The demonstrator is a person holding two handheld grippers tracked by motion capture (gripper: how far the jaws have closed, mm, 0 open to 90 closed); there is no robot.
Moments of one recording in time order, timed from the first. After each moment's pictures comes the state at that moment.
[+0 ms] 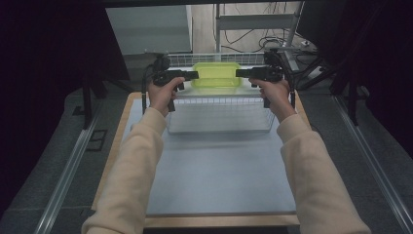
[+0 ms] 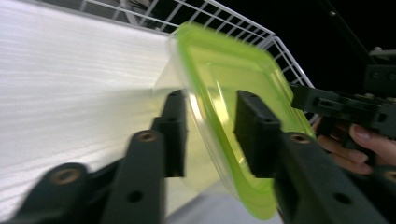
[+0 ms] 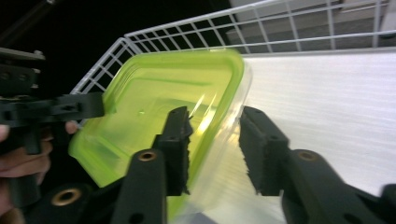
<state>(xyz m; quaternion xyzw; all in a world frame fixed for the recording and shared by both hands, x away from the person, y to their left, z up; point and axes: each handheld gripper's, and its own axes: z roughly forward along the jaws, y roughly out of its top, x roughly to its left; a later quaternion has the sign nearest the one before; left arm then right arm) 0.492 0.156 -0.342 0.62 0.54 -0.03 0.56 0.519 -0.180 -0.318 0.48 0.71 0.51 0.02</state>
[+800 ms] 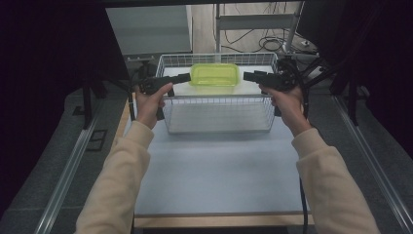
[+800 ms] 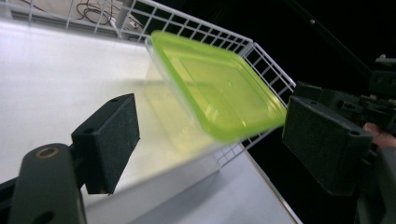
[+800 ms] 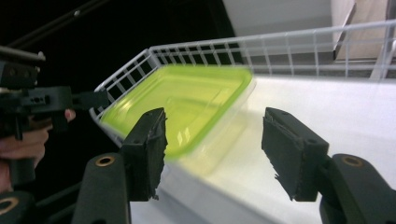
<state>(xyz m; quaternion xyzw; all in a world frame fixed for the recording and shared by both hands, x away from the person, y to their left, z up) 0.438 0.183 -0.338 0.63 0.50 0.02 0.60 0.472 -0.207 -0.310 0.42 0.71 0.57 0.08</state>
